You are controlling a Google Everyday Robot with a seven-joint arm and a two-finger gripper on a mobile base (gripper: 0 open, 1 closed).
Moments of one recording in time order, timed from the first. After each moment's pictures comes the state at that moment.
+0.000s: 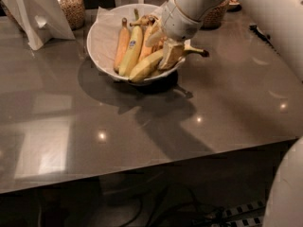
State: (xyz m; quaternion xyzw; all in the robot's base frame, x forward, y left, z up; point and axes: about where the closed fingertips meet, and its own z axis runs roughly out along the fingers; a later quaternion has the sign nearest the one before) arm 0.639 -0.032 0.912 -0.83 0.49 0.03 0.26
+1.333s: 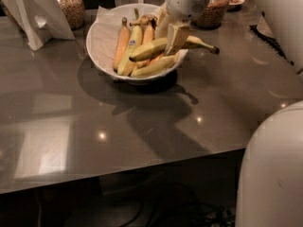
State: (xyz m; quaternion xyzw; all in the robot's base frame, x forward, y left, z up) arm 0.638 -0.044 0.954 -0.83 0.51 0.04 0.23
